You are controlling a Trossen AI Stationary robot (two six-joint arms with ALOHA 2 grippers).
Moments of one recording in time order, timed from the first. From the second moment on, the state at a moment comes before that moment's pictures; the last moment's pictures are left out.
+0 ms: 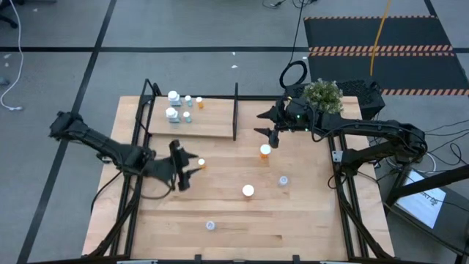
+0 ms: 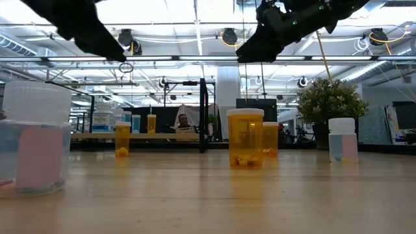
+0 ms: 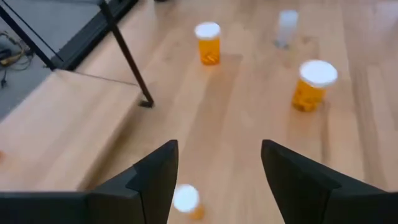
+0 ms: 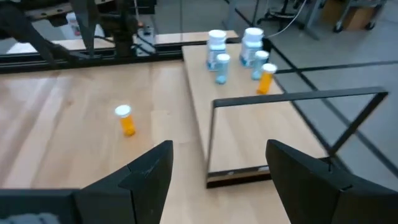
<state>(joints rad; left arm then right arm) -0.40 1.03 0.68 -0.36 -0.59 -0.37 -0.33 1.23 0.82 0.02 -0.11 -0.06</state>
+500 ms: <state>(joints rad) -0.41 1.35 0.68 -0.47 -0.62 -0.61 -0.11 1.23 0.82 -0.01 -0.04 -0.01</state>
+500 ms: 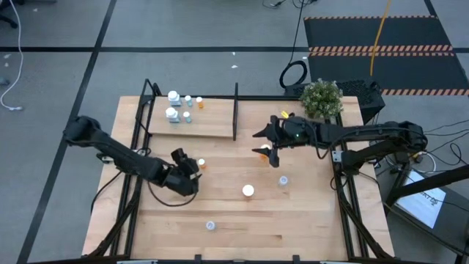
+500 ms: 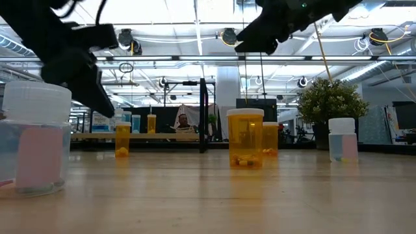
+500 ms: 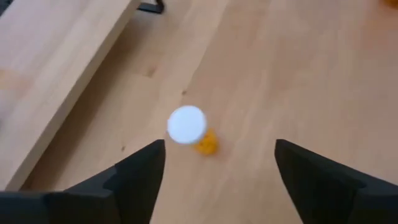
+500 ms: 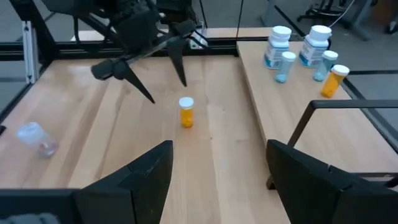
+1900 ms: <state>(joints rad) -0.16 1.35 0.61 -0.28 -0.35 -0.32 -0.07 1.23 0.82 -0.06 -0.02 -0.08</state>
